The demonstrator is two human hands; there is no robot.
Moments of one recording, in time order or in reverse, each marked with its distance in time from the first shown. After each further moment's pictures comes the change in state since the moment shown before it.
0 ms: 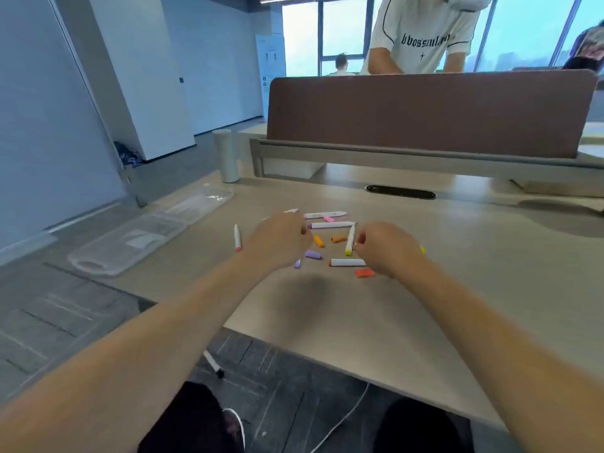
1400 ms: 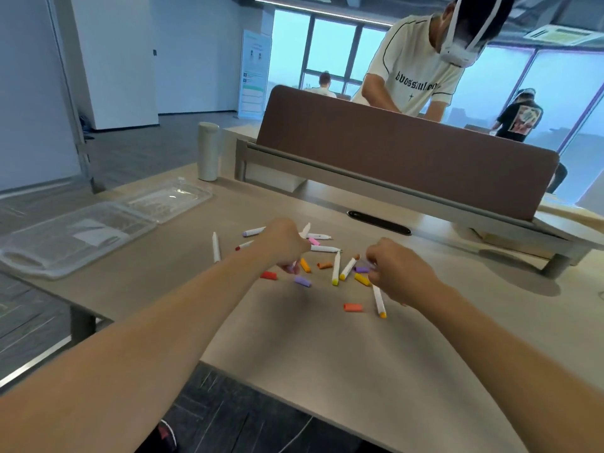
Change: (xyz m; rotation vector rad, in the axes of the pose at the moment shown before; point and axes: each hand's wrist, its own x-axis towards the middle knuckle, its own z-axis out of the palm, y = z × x) left_hand 0.045 -0.006 -0.008 -0.450 -0.284 -0.264; right_hand 0.017 0.013 -0.028 -0.373 0.069 -0.141
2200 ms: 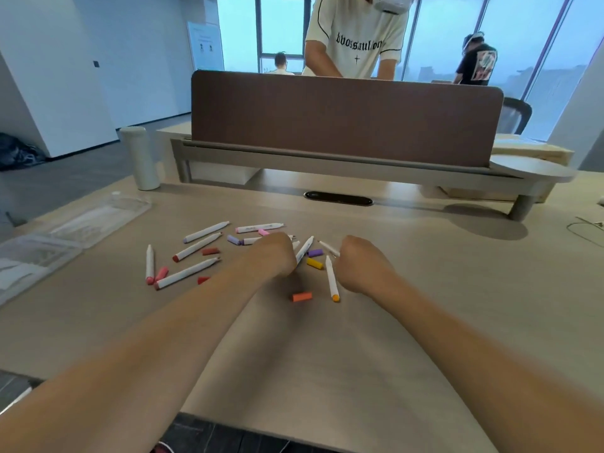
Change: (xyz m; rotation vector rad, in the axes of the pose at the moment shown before) left_hand 0.003 0.075 0.085 0.553 -0.053 -0.030; right_hand -0.014 0.033 0.030 0.414 -0.071 0.341
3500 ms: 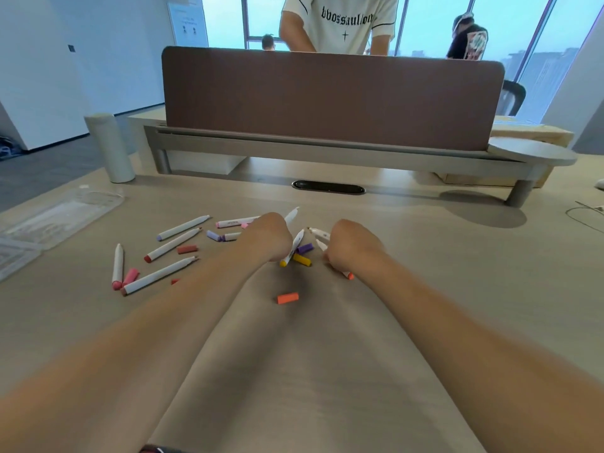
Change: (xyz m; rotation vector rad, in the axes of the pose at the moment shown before) left_hand 0.038 0.019 0.004 -0.029 0.037 0.070; right_hand 0.042 0.007 0.007 -0.071 -0.033 0.114
